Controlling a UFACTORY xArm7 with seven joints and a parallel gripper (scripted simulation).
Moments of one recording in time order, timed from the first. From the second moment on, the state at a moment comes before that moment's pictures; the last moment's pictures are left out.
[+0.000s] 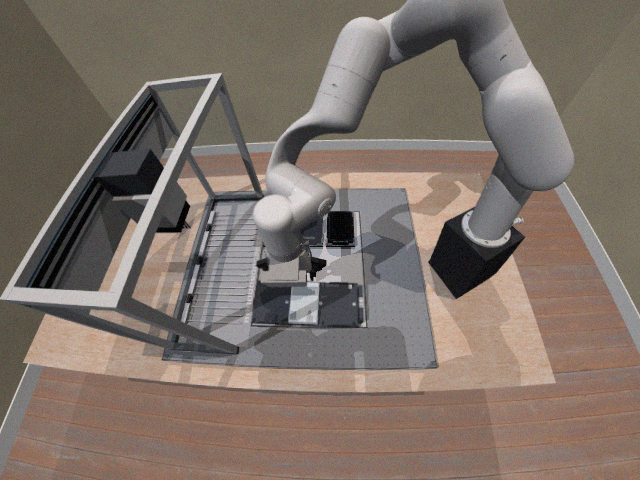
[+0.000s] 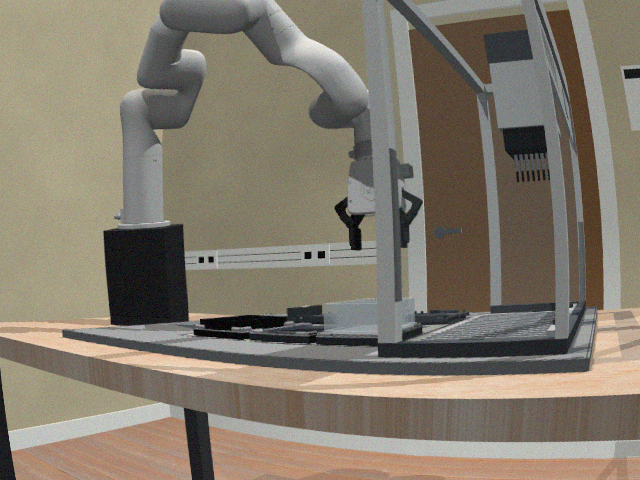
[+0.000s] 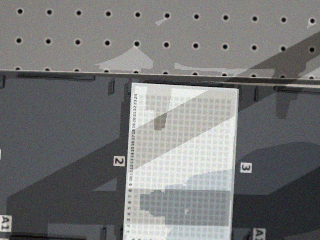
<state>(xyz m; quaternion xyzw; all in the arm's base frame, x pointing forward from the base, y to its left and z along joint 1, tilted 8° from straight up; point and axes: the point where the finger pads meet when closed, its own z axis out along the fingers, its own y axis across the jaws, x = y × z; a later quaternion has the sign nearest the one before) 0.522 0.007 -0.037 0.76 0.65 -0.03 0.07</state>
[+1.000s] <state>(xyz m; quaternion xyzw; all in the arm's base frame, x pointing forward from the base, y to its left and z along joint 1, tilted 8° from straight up) 0.547 -0.121 -0.003 0.76 0.65 -0.03 0.07</state>
